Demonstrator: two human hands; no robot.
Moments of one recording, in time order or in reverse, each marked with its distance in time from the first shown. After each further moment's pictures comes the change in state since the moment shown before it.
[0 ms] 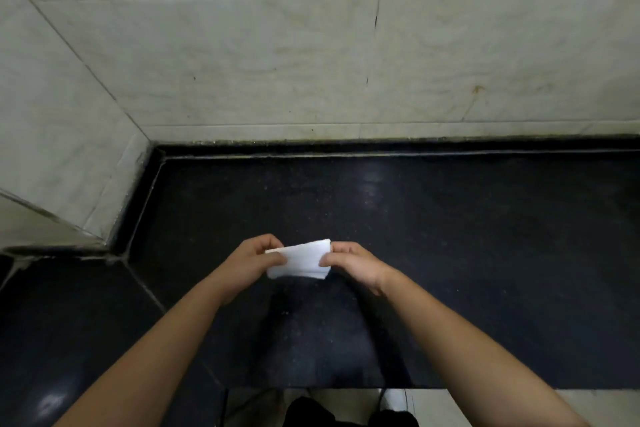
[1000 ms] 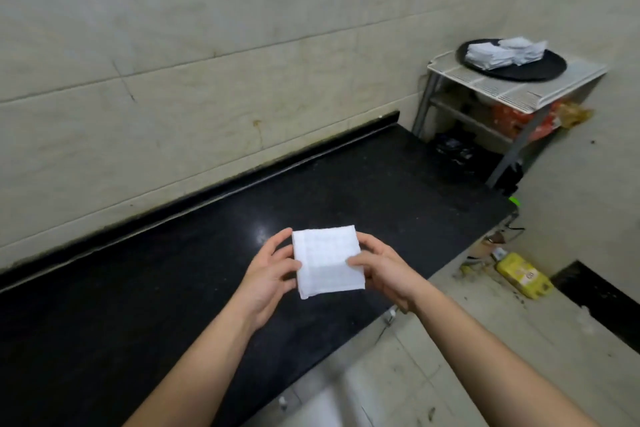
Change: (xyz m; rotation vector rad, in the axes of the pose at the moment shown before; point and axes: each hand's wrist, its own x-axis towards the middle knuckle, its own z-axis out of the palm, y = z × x) left_hand -0.031 0.122 0.254 -0.462 -0.398 0.089; right_hand -0.279 0.084 -0.123 0.502 0.657 -0.197
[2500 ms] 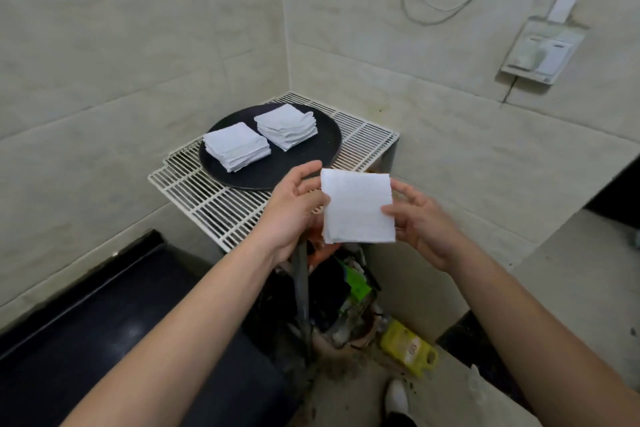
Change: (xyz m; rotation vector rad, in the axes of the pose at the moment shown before) left_hand 0.442 0.055 0.771 0.221 -0.417 0.149; right_hand 0.102 -0.246 -0.784 0.185 0.428 -0.290
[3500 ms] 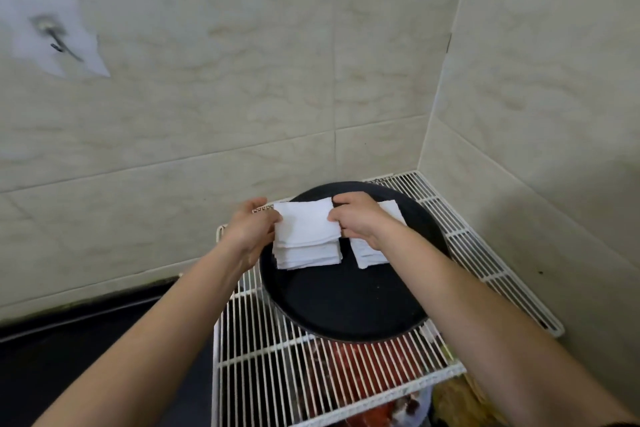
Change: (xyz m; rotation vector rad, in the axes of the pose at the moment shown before) left_hand 0.198 0.056 -0.159 -0.084 0.954 -0.083; right_hand 0.337 -0.097 0.184 -0.563 -0.557 0.125
